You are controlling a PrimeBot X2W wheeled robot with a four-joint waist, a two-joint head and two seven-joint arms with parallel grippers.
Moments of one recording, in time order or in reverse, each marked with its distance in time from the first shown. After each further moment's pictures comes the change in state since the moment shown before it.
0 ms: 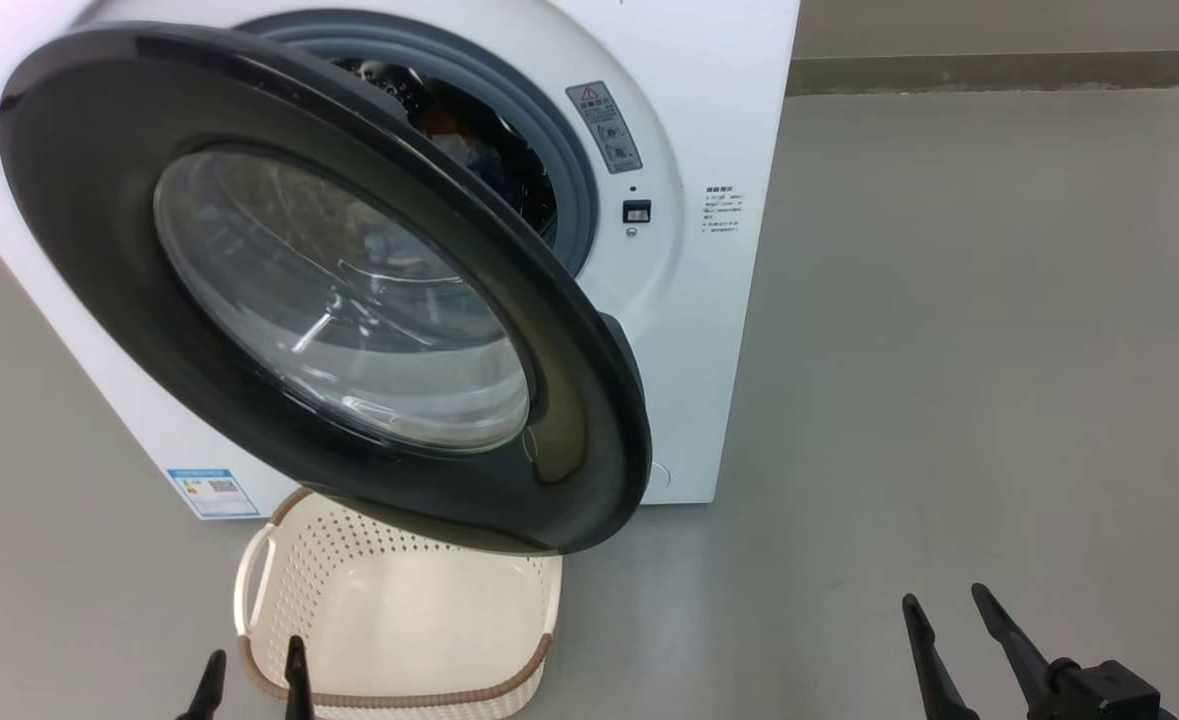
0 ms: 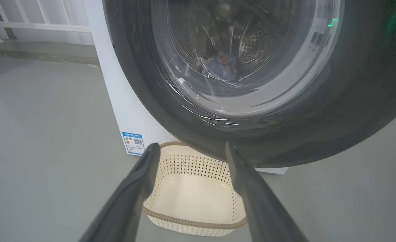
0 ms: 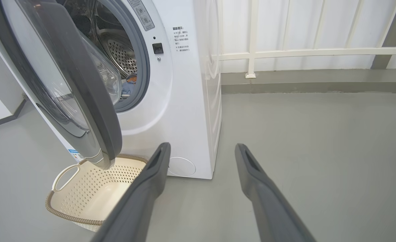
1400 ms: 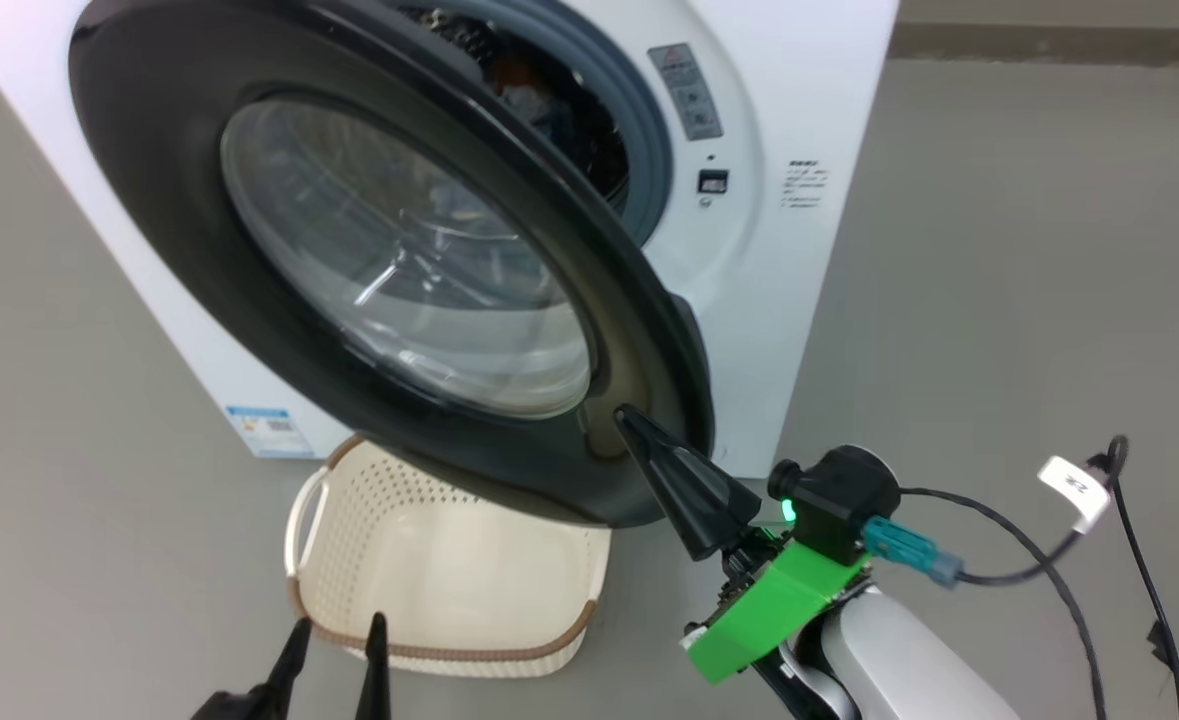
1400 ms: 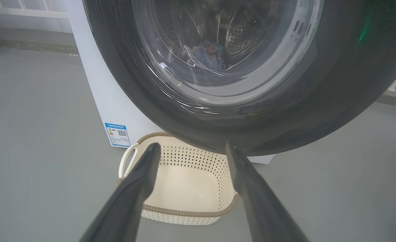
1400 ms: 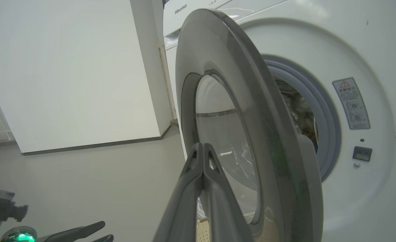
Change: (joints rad) left arm -0.041 -0.001 -0.113 0.006 -0.021 0.001 0.000; right arm -0.484 -0.011 0.540 0.048 0.221 0.000 0.000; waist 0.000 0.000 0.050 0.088
